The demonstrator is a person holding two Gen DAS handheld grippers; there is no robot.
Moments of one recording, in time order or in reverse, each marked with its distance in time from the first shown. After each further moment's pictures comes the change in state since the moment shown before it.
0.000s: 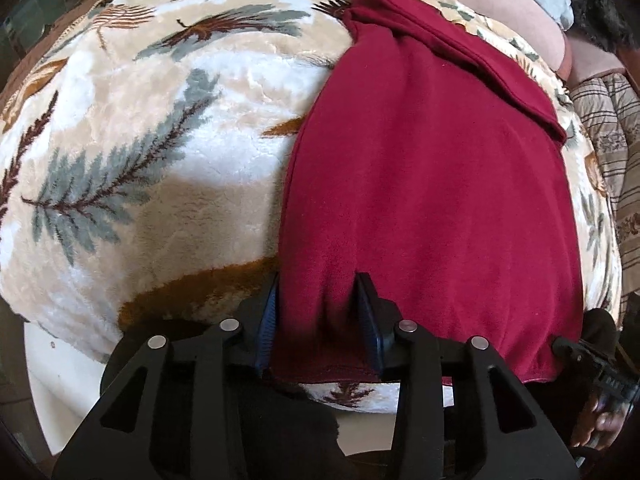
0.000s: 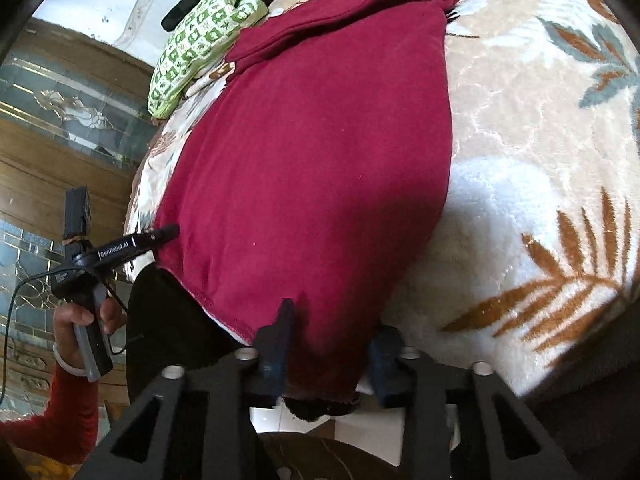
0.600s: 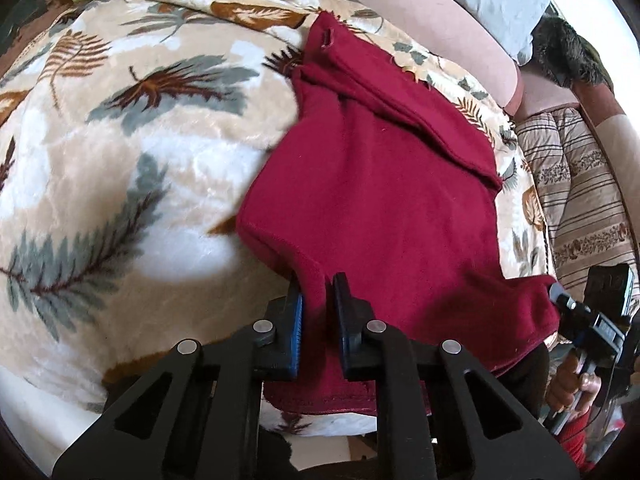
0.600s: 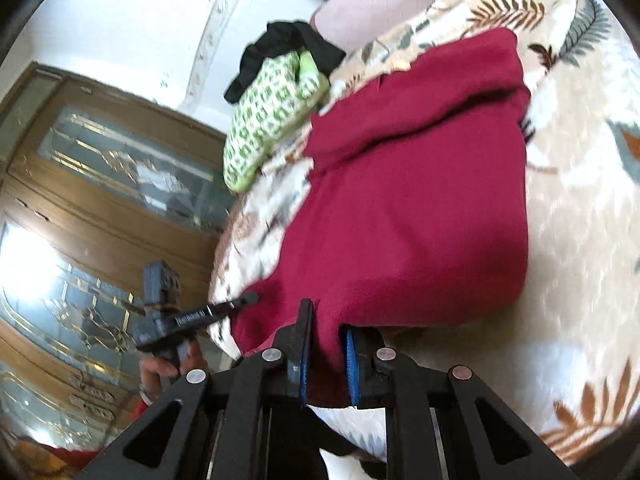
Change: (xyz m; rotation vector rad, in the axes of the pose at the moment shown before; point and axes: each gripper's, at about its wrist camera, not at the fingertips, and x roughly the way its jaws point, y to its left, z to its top) left arm -0.034 -0.003 0.053 -0.015 -0.052 -0.229; right arm -0.047 0.011 0.076 0.016 -0.215 0.289
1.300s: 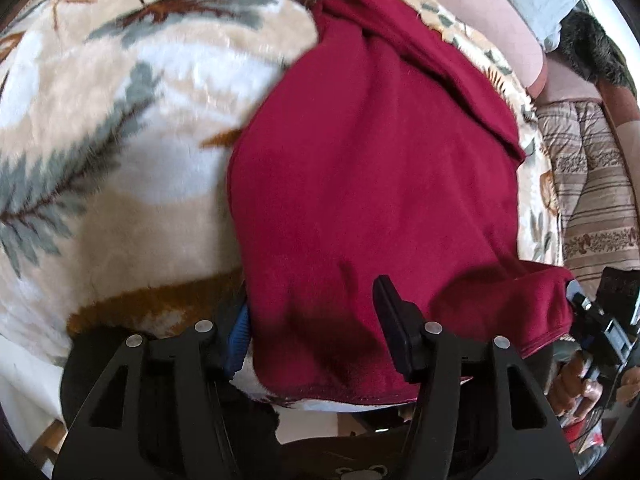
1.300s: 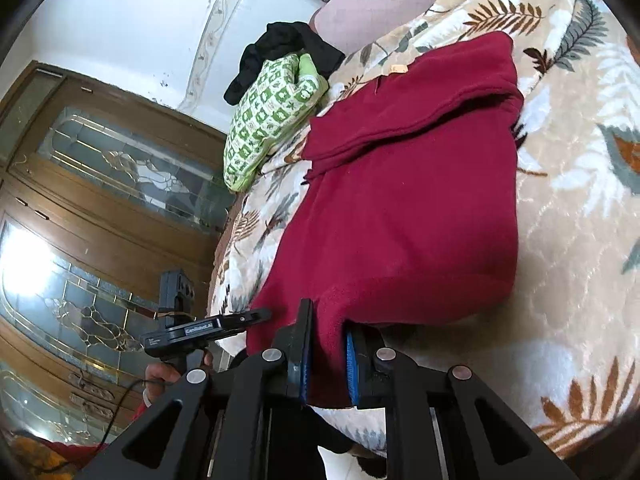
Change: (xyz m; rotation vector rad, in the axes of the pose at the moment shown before) left arm 0.036 0.006 -0.031 -0.077 0.144 0.030; right arm -0.006 0.000 -0.011 0.005 0.031 -0.028
